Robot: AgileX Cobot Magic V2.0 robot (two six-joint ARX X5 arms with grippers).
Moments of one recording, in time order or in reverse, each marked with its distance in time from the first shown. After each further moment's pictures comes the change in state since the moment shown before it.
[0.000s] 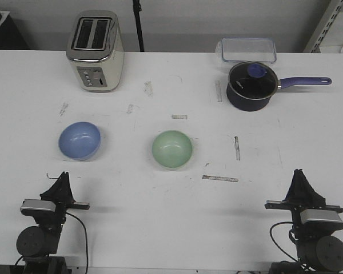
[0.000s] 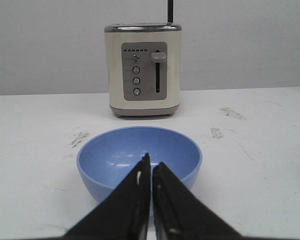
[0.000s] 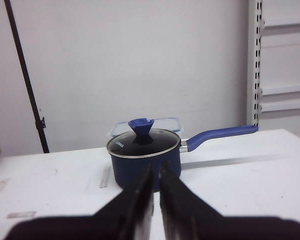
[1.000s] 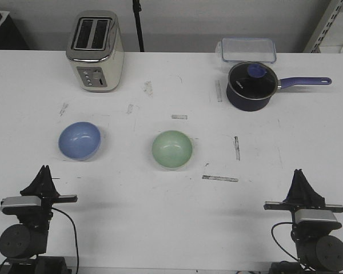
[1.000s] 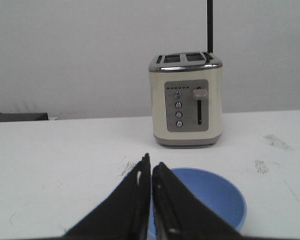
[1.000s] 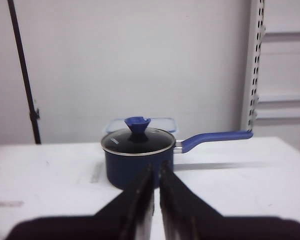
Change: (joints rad) left arm 0.000 0.146 0.280 -0.140 -0.140 0.075; right arm 0.000 0.000 0.000 -0.005 0.000 -0.160
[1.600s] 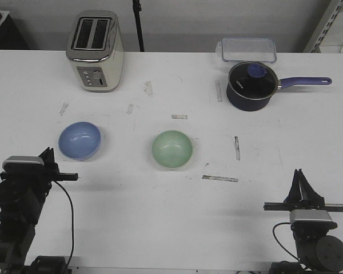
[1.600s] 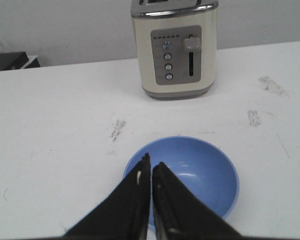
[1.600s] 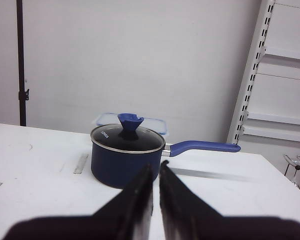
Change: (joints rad) left arm 0.000 0.485 0.414 -0.274 0.027 0.006; right arm 0.000 0.000 0.000 0.002 0.000 -0.106
